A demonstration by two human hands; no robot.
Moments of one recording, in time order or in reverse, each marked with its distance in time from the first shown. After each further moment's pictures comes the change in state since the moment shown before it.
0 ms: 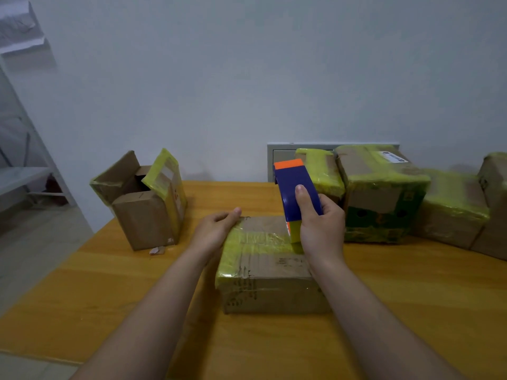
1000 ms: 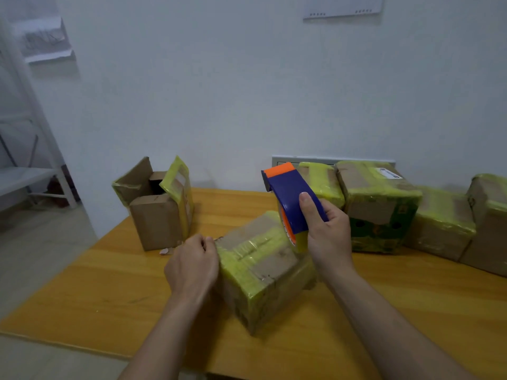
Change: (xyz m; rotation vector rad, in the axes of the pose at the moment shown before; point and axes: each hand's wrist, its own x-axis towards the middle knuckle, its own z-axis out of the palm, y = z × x) left_hand -0.073 -0.016 -0.021 0.523 0.540 0.027; right_hand -0.021 -0.029 -0.009 0.058 -0.173 -0.109
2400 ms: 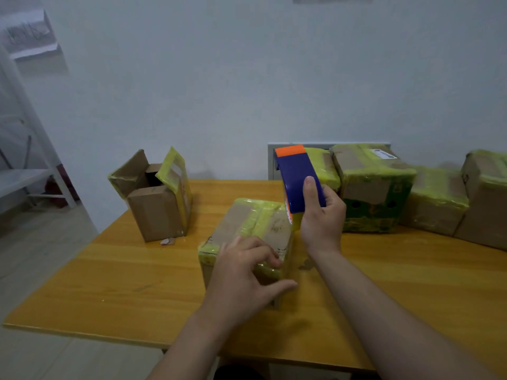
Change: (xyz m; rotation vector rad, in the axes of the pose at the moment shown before) left_hand -0.070 0.018 -0.006 -0.319 -0.246 0.758; right_hand -0.001 0.022 0.008 -0.035 0.216 -0.097
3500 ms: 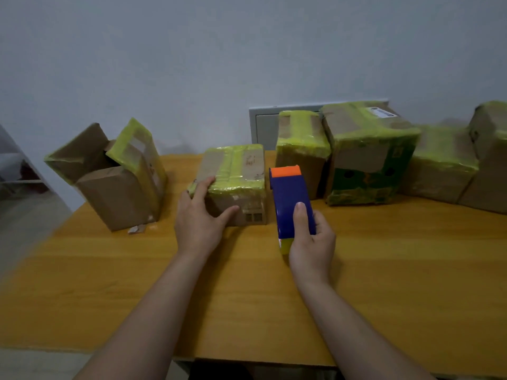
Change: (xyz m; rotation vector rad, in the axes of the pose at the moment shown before) left_hand 0.073 -0.101 0.050 0.198 0.224 -0.445; right_hand -0.045 0.070 -0.028 -0.040 0.099 0.245
